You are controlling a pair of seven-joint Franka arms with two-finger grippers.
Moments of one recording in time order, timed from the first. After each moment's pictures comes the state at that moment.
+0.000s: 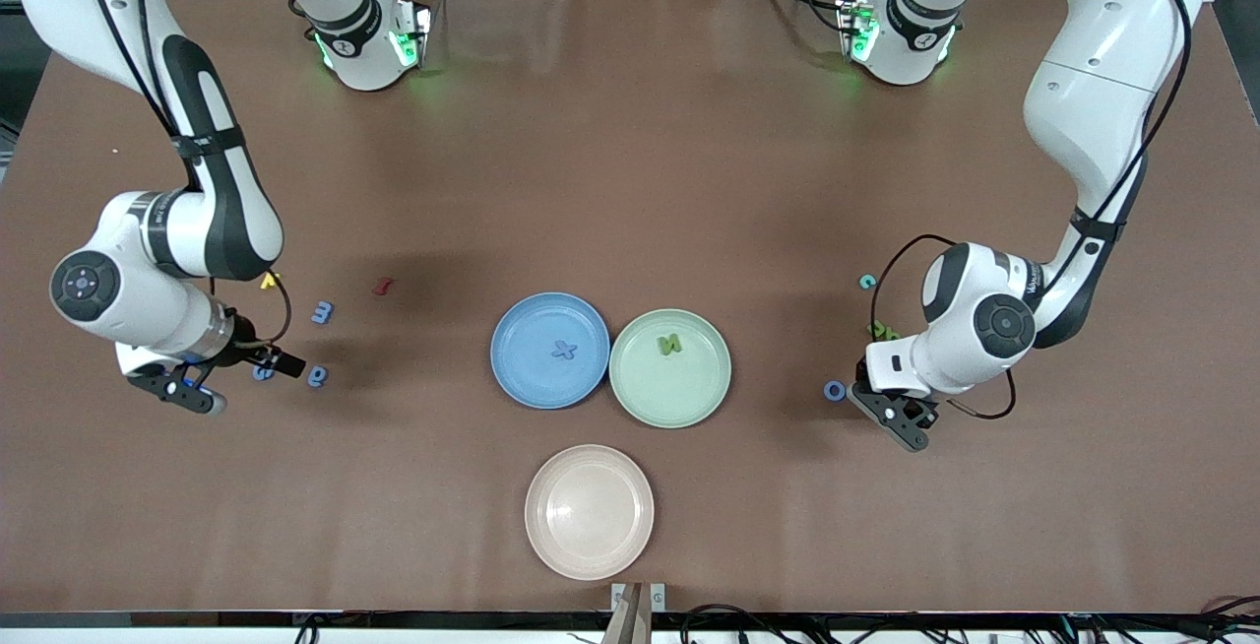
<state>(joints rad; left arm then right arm) 0.10 0.76 -0.36 -1.65 0.26 2.48 0.45 0.06 0.45 -0.10 -1.87 0.03 2.31 0.34</state>
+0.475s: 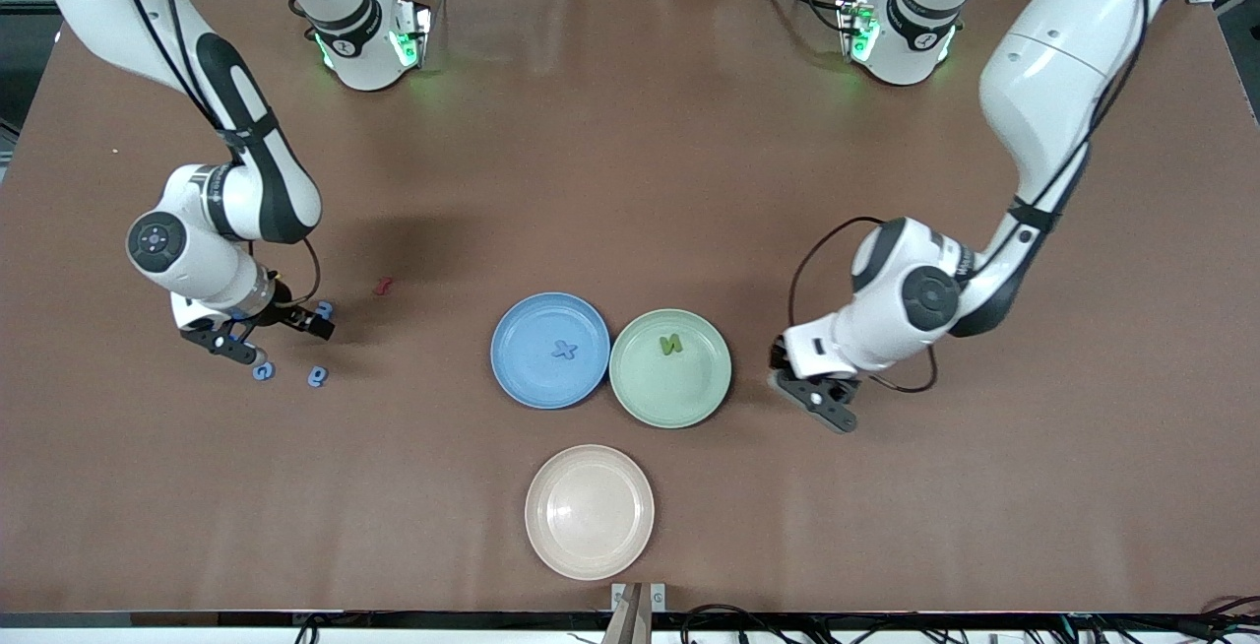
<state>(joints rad) 0.03 0.75 -0.50 -1.63 0.21 2.47 0.11 0.05 0.40 -0.09 -2.18 0.02 2.59 0.34</state>
